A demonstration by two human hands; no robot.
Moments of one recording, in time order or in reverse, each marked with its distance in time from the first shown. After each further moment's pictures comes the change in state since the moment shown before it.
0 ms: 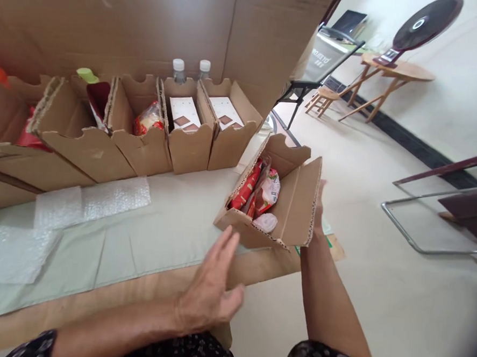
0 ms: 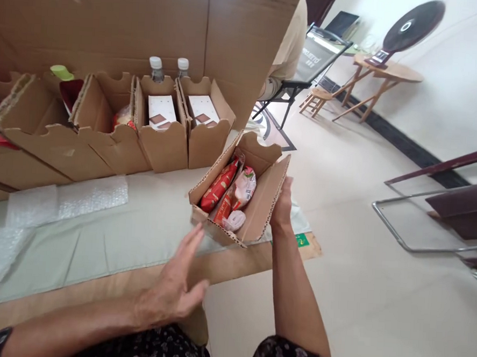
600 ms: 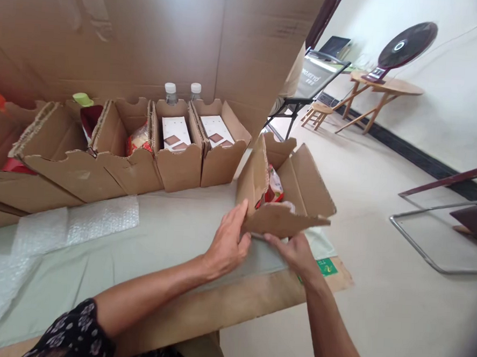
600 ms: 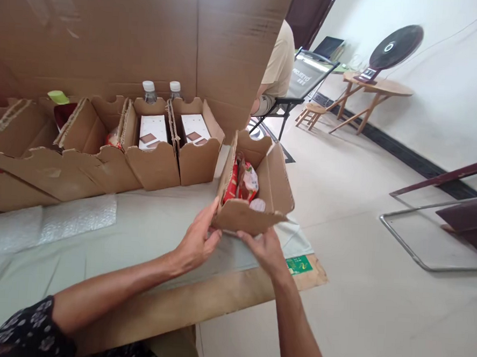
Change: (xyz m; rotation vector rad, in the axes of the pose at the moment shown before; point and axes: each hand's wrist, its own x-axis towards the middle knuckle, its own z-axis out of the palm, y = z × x) left_hand 0.140 -0.029 0.024 -0.113 0.099 -0.003; right_hand -0.041 0.036 -0.019 -0.070 -0.177 0.084
